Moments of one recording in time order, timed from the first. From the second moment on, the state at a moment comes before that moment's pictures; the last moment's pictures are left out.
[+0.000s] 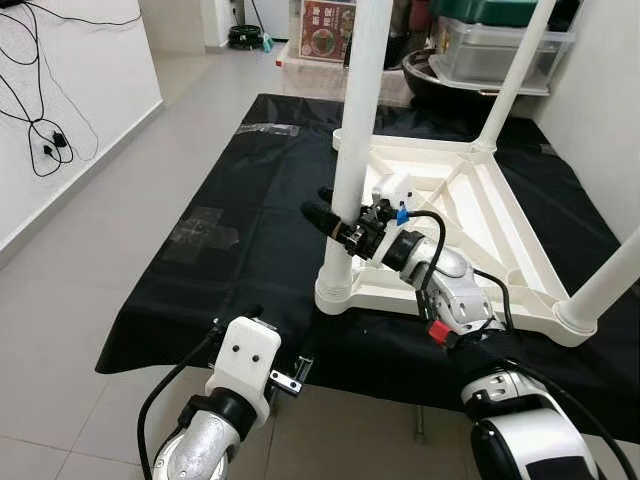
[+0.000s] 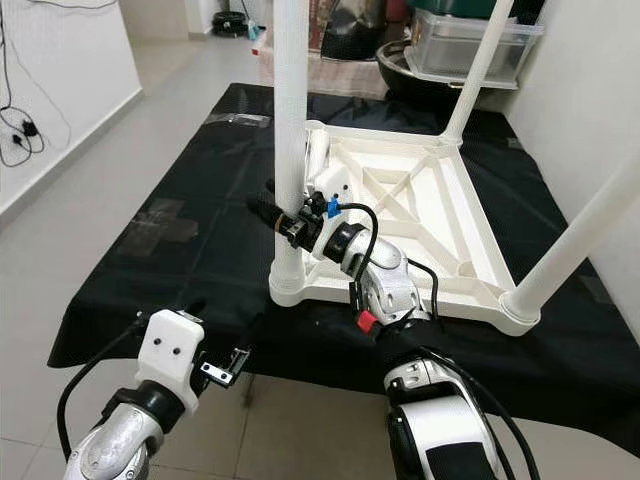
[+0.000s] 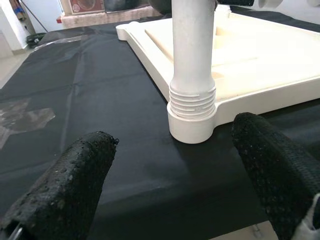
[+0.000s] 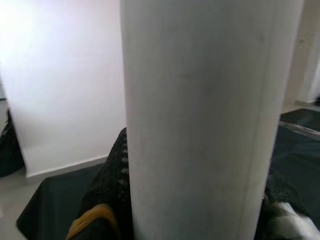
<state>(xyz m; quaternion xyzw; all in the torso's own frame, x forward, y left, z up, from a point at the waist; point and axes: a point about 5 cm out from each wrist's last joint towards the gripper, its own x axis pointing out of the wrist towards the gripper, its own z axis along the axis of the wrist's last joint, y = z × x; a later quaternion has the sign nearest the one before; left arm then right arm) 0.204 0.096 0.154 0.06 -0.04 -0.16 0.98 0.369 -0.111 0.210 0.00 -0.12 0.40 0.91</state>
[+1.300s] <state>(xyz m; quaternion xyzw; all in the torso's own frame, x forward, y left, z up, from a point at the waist) 0.209 0.102 0.158 0.07 -0.05 -0.16 0.98 0.360 -0.125 0.203 0.05 -0.04 -0.28 0.96</state>
